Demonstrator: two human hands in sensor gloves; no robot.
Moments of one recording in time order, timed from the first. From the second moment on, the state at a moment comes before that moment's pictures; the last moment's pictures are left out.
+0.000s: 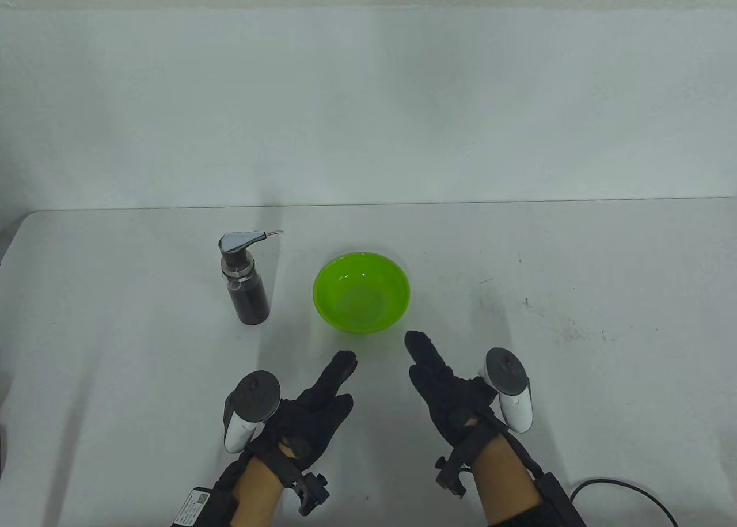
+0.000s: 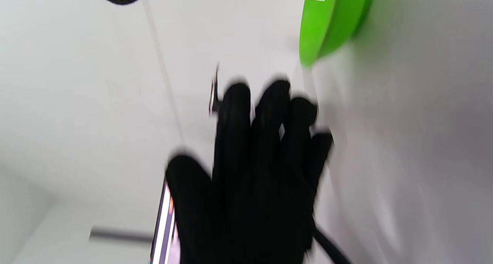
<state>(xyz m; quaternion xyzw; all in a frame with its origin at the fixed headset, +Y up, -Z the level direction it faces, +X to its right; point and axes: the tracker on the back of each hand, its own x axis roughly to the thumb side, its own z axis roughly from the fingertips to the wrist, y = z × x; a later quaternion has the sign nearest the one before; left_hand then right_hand) -0.158 -0.750 -0.309 -0.14 -0.24 0.56 0.78 0.135 -0.724 -0.329 0.16 0.13 0.70 0.69</state>
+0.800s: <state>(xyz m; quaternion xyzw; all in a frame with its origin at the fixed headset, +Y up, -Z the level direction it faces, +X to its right) -0.146 -0.755 -0.306 -0.17 -0.25 0.56 0.77 0.107 -0.744 -0.526 -0.08 0.20 0.88 0.42</state>
